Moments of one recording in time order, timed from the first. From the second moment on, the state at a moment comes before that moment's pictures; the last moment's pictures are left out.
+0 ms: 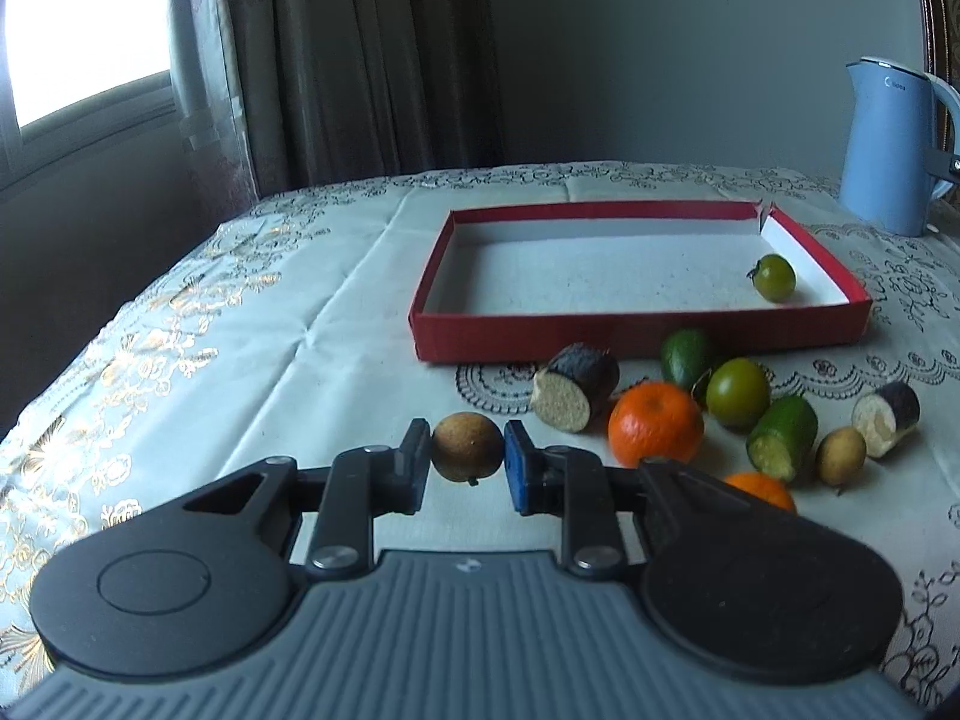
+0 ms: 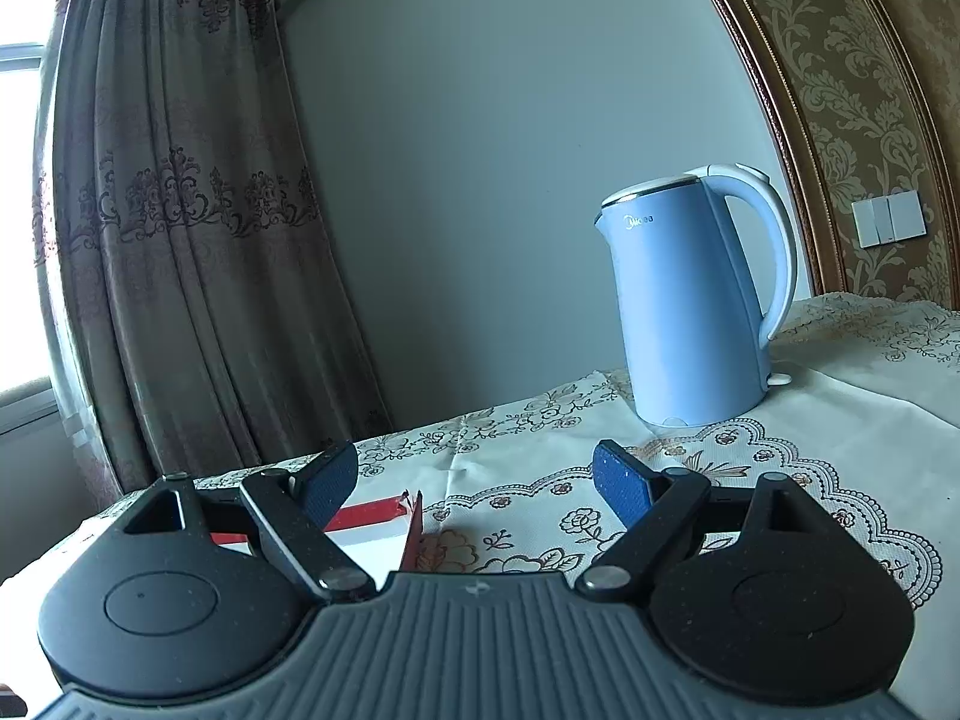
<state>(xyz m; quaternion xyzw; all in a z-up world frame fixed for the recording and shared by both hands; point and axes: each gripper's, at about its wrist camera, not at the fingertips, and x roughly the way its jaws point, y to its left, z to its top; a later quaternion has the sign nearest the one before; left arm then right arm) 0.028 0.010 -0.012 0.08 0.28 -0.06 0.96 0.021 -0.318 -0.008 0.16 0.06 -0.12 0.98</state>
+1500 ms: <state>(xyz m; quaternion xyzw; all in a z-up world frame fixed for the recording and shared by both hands) 0.114 -0.010 0.002 0.06 0.21 -0.02 0.97 0.039 -0.320 -0.019 0.17 0.12 -0.08 0.97</state>
